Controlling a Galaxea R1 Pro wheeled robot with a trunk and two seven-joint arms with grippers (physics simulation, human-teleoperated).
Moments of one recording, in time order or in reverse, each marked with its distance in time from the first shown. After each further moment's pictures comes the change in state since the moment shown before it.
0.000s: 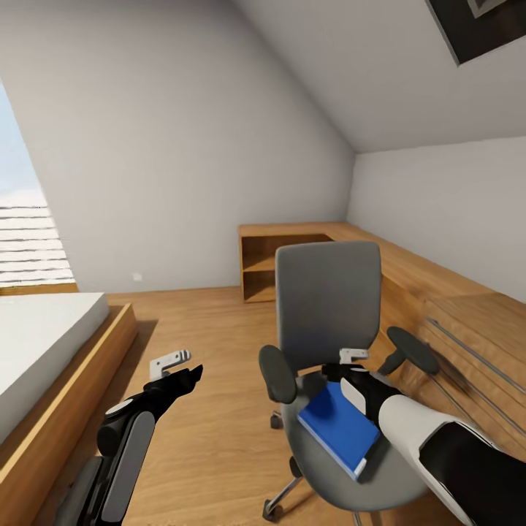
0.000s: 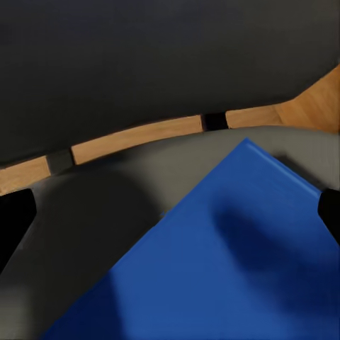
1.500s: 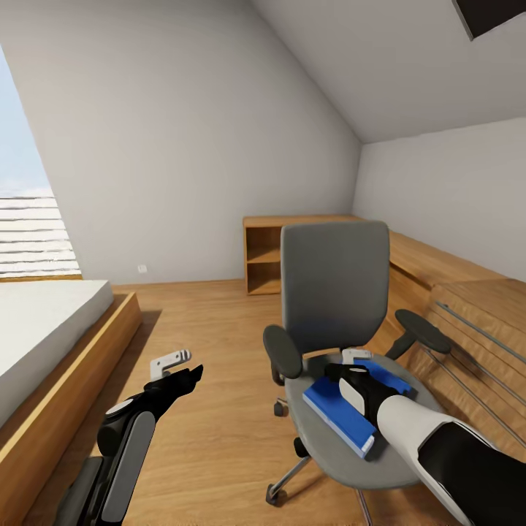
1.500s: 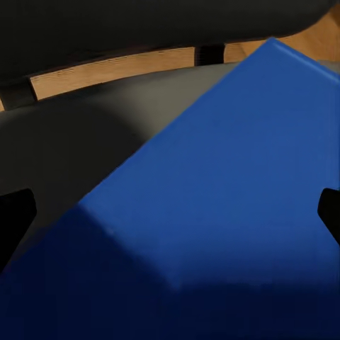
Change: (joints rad) left arm 0.000 0.000 -0.002 0.000 0.000 0.000 0.000; right arm 0.001 0.006 0.002 0.003 0.000 -0.005 -0.078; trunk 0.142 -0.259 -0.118
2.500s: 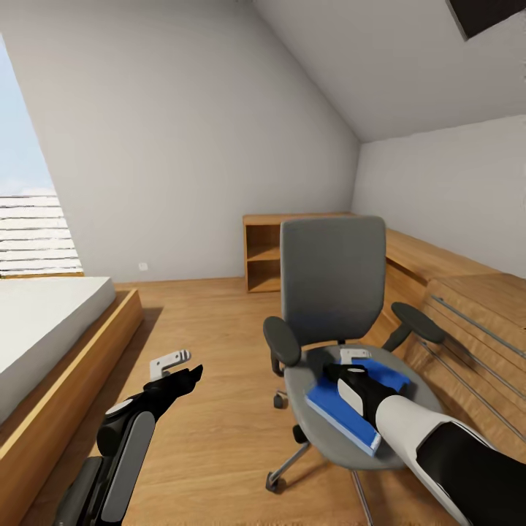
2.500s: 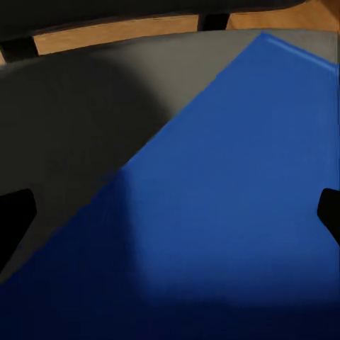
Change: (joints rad) left arm 0.000 0.001 0.001 0.000 0.000 0.000 0.000; right arm 0.000 0.007 0.011 0.002 0.012 0.000 0.001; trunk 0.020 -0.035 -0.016
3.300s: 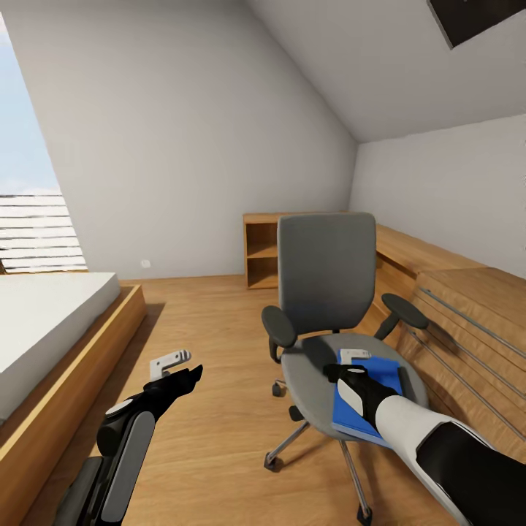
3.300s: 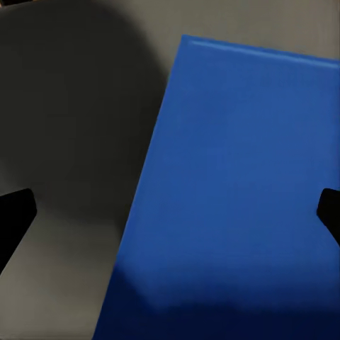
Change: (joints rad) left arm 0.000 0.000 0.000 0.000 0.000 0.000 0.000; right arm 0.000 0.001 -0.003 0.001 -0.003 -0.002 0.001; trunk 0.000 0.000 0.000
